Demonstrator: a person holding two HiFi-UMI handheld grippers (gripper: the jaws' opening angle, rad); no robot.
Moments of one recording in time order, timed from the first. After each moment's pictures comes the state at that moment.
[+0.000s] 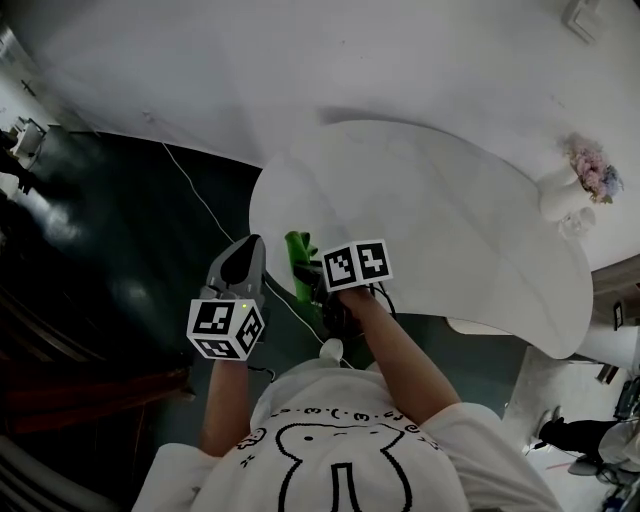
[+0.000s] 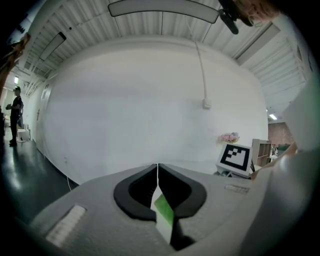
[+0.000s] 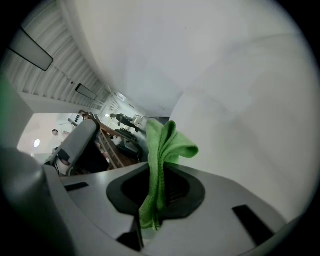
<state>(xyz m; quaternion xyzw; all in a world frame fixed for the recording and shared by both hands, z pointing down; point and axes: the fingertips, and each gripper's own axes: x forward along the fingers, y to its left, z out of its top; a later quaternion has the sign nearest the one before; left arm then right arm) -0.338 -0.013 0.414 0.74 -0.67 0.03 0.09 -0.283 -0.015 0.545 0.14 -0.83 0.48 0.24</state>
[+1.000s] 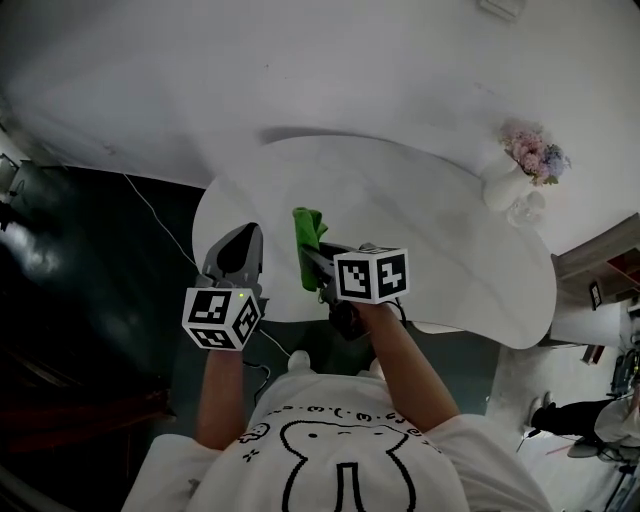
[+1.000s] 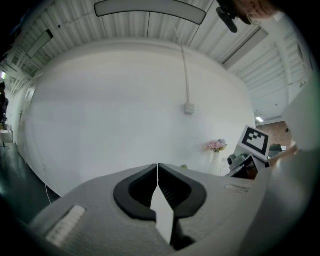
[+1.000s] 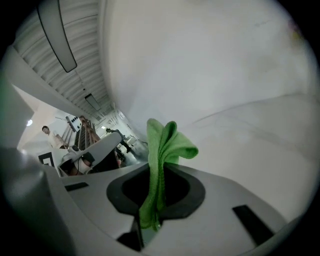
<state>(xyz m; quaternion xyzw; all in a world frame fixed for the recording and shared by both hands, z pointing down) -0.202 -0.078 0.361 0.78 -0.62 0.01 0.06 -0.123 -0.086 0.442 0.25 -0.89 0.36 0.14</state>
